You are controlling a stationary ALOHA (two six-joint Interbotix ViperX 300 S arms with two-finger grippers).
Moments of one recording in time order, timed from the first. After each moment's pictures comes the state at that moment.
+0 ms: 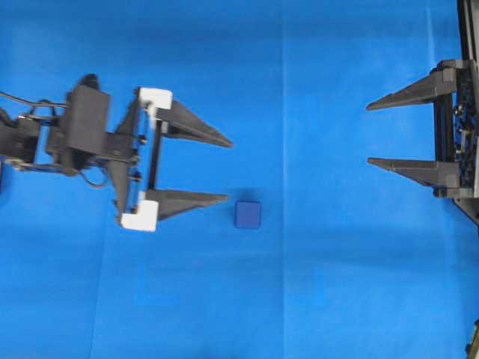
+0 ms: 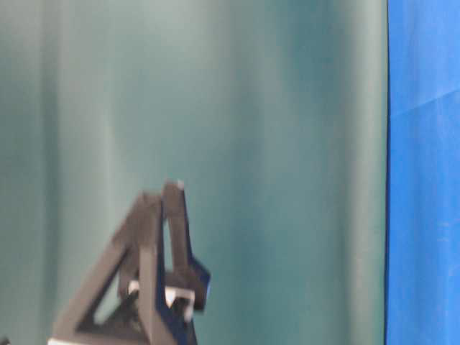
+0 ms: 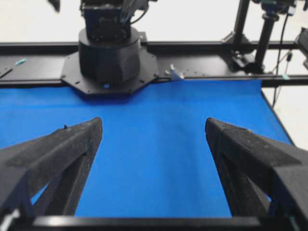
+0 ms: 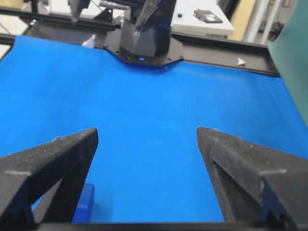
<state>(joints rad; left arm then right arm) -0.10 -0.18 0.72 0.00 -0.52 -0.02 0.00 -0.89 1.15 0.00 -0.23 0.02</state>
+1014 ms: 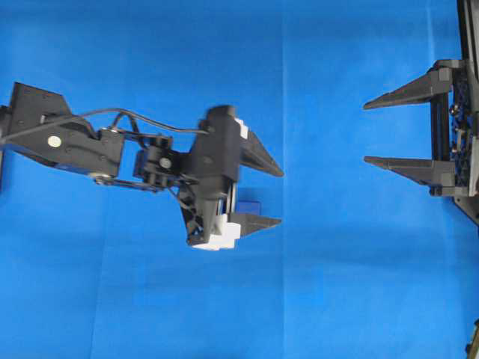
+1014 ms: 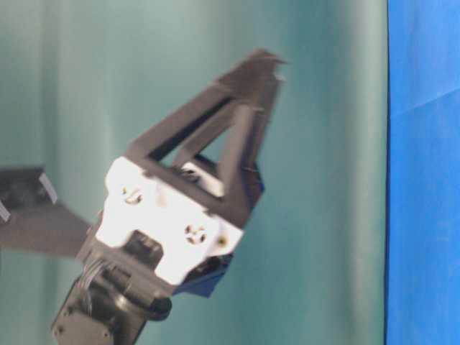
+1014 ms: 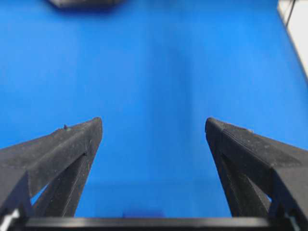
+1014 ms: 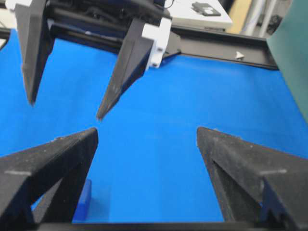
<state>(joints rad) -0.12 0.04 0.38 0.00 0.03 -0.09 -0.01 -0.88 1.15 0.00 -0.23 0.02</state>
